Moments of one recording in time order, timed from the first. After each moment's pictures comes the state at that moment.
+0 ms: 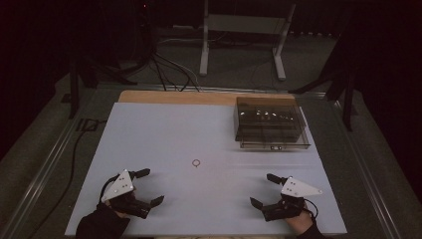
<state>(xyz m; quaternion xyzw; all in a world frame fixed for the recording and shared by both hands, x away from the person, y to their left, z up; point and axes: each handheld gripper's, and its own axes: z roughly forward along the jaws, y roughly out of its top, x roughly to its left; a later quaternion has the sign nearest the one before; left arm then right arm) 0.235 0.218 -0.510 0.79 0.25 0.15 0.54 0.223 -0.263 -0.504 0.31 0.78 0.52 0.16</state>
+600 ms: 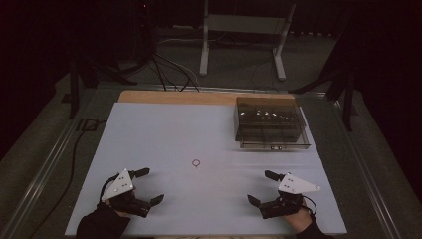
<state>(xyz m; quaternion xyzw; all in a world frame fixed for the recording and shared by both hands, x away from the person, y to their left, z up) 0.237 0.219 -0.510 0.78 0.25 0.15 0.54 0.226 -0.252 -0.486 0.30 0.79 0.51 0.16</state>
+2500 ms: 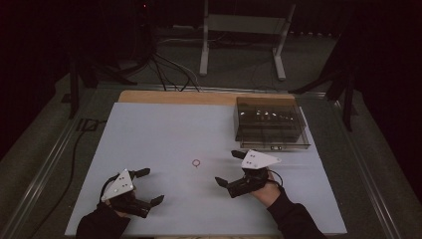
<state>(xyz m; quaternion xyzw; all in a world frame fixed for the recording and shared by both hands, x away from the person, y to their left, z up) 0.237 0.219 -0.510 0.79 0.25 0.15 0.55 0.281 -0.166 -0.458 0.23 0.81 0.52 0.14</state>
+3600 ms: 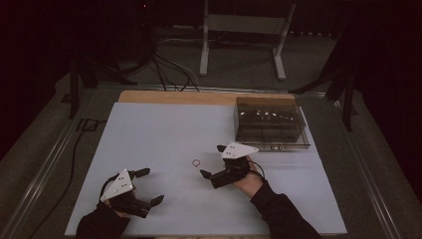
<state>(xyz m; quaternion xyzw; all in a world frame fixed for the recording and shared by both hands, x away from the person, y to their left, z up) 0.236 0.219 -0.509 0.78 0.25 0.15 0.55 0.310 -0.124 -0.469 0.24 0.82 0.50 0.13</state>
